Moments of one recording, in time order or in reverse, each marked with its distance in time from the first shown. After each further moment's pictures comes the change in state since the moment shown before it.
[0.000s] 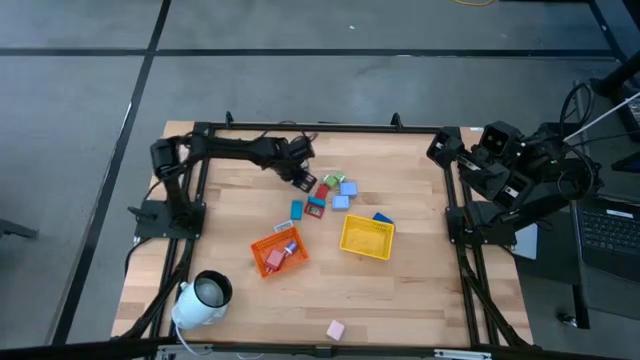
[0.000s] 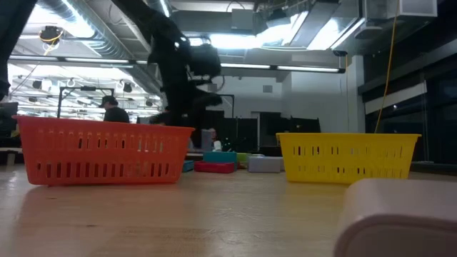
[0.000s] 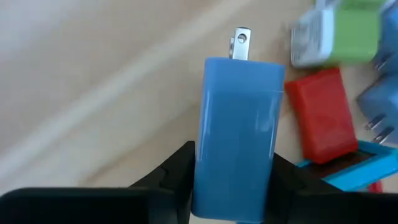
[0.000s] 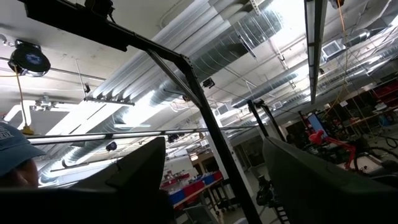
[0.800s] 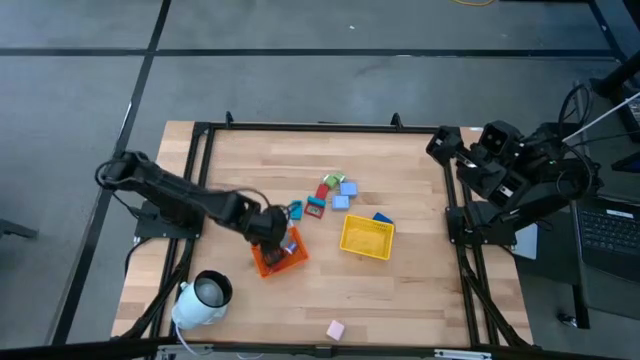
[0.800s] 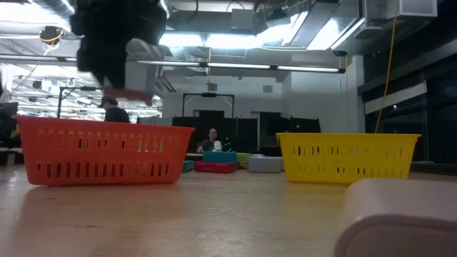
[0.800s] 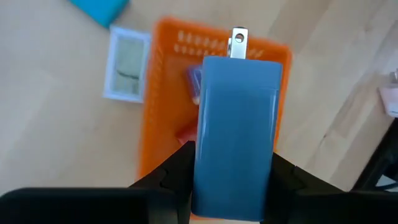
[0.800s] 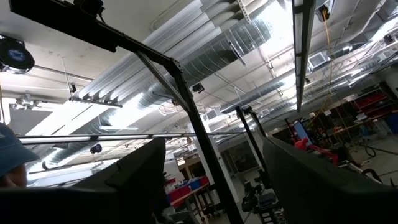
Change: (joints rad) left arm -0.670 -0.347 -0.130 -0.190 -0.012 -0.356; right arm 0.000 0.011 0.000 0.009 0.046 -0.052
